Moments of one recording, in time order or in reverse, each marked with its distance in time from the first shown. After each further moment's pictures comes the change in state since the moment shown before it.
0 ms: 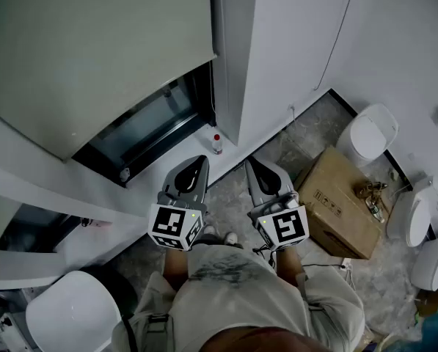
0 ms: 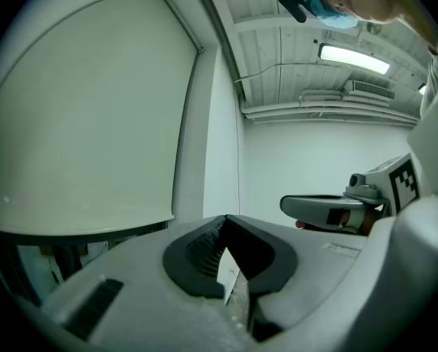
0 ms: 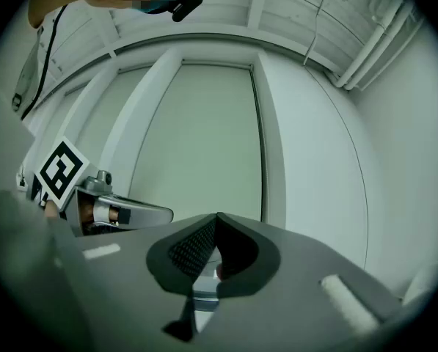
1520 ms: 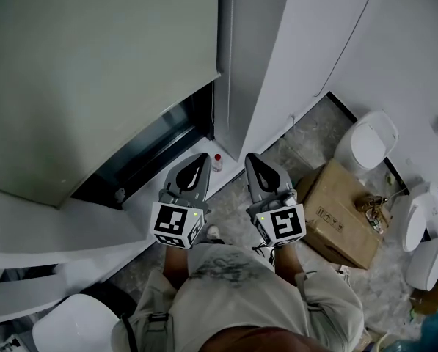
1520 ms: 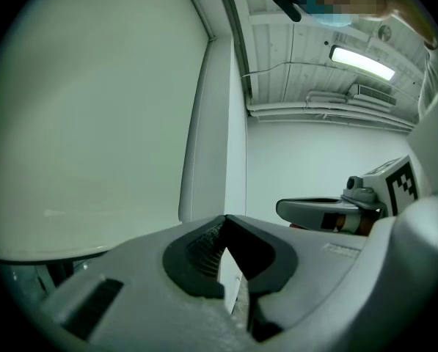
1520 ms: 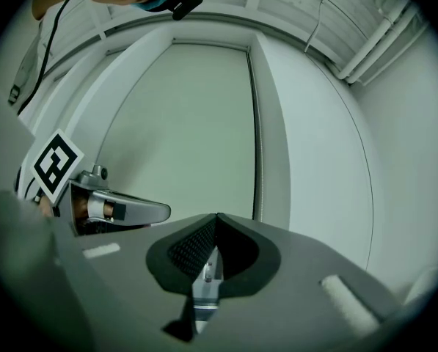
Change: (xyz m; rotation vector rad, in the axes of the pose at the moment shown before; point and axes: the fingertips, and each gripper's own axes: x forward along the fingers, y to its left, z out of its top) left arm 0.124 0.114 0.002 -0.030 -0.002 -0.060; right arm 0.153 -0.078 -0.039 -0.030 0.075 -0.102
